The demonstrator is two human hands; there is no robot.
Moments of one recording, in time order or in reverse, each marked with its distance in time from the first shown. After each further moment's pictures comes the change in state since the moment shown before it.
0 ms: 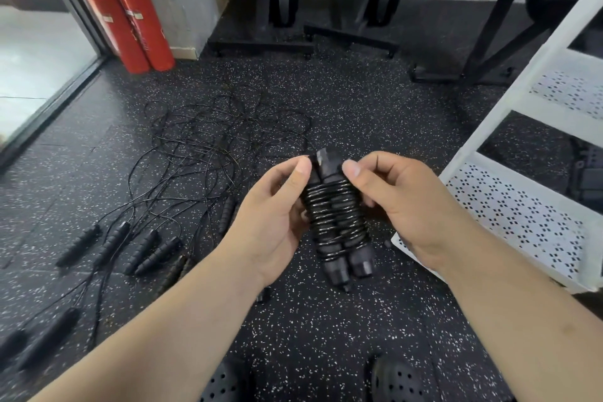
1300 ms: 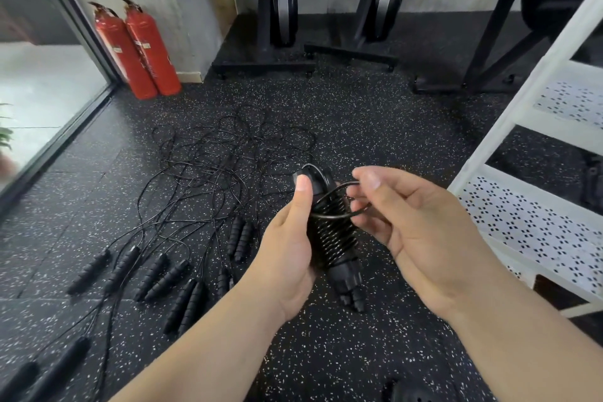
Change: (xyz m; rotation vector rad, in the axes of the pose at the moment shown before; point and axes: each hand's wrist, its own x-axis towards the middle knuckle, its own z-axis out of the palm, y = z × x) left_hand -0.002 -0.002 0.015 0.010 0.015 -0.078; right_hand -0.023 -0.021 0.014 0.450 0.102 0.058
